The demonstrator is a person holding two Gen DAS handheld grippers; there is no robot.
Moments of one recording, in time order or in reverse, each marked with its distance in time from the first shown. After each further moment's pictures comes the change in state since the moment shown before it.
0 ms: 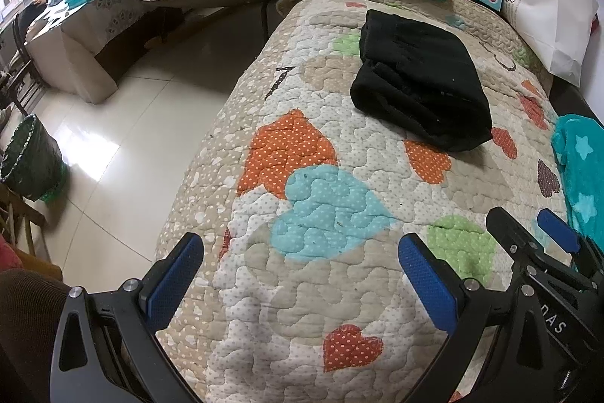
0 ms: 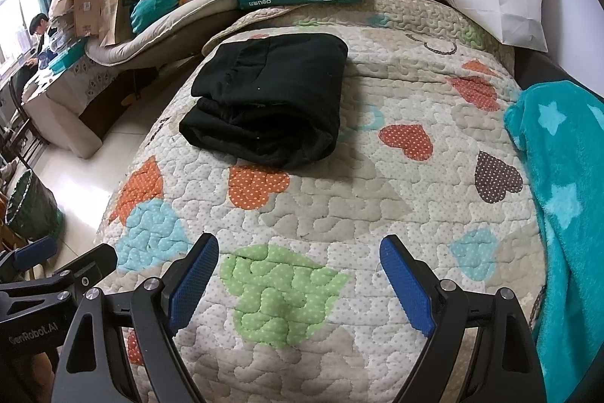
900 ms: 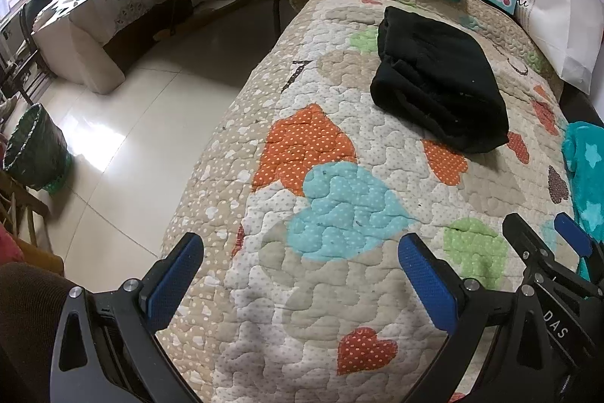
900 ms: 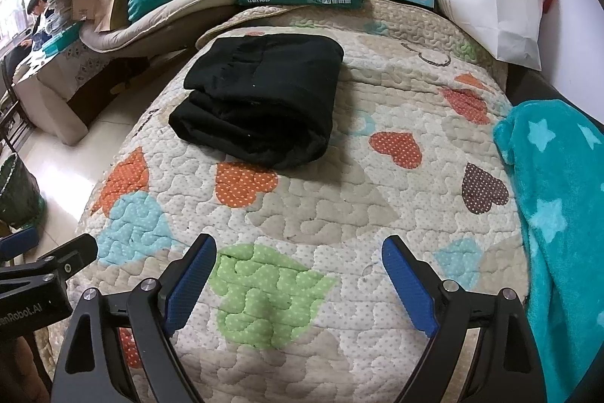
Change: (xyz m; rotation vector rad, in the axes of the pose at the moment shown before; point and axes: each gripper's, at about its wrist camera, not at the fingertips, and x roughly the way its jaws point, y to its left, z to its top) left arm 0.007 0.011 0.000 -0.038 0.020 0.018; right arm 0.002 0.005 0.001 -0.060 0.001 -0.073
